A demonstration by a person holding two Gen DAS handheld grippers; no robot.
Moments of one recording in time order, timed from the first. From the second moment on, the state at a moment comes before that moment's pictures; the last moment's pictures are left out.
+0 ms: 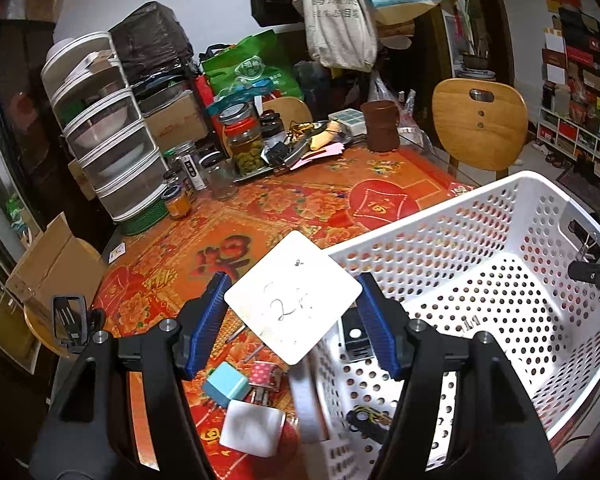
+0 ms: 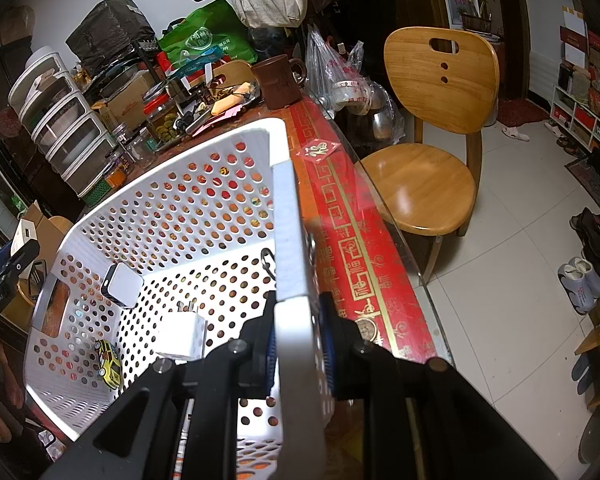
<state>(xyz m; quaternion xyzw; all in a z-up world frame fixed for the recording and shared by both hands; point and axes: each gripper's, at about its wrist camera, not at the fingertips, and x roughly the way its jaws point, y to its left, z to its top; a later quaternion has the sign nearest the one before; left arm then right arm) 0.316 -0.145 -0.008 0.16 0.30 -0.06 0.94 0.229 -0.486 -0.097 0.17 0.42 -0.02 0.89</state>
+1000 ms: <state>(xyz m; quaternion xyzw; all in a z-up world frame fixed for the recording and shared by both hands) 0.315 -0.202 -0.034 0.18 0.34 -0.12 0.91 0.229 -0.485 -0.097 0.17 0.42 -0.02 0.89</state>
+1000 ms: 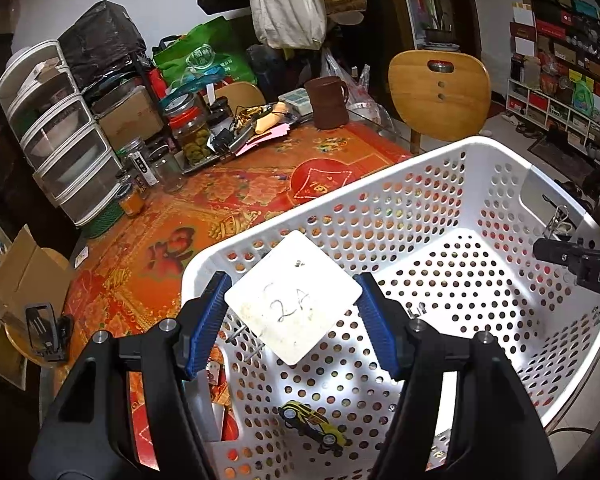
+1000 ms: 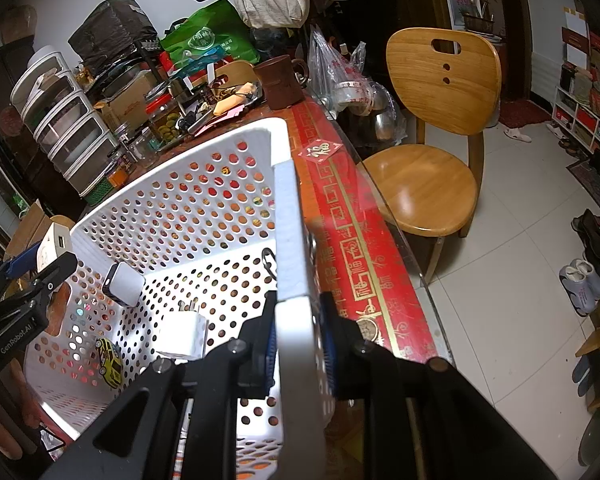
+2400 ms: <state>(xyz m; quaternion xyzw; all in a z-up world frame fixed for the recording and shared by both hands) 0.366 0.060 -0.110 0.01 0.43 0.01 0.90 0.232 -0.478 -0.099 0.16 0.42 -0.02 0.89</state>
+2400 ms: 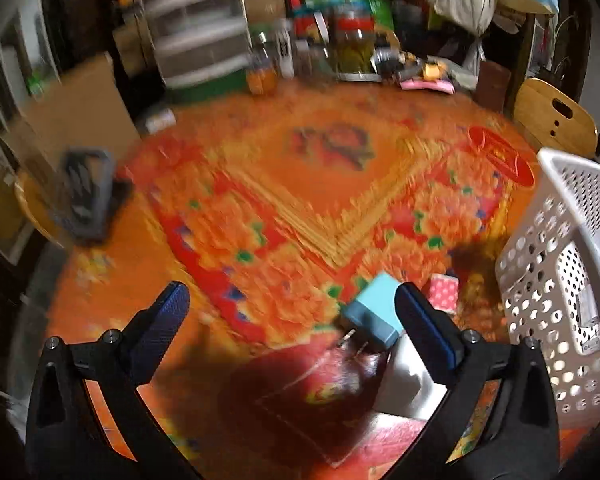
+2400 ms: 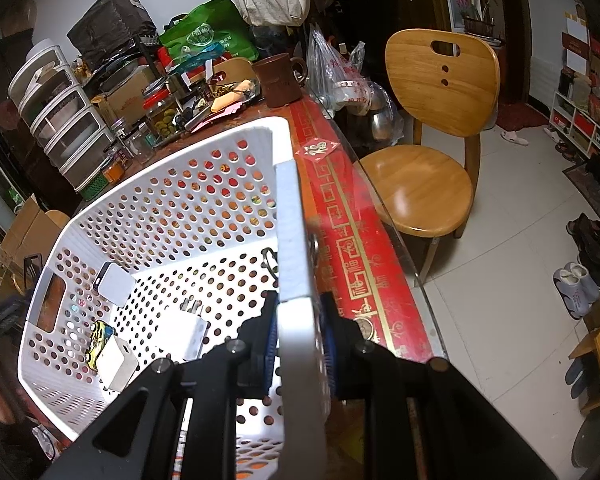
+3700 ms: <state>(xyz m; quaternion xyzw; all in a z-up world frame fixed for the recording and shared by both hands) 0.365 0.041 -0.132 0.05 0.40 0.04 0.92 0.229 -0.479 -0.098 0.16 0.42 -0.02 0.89</state>
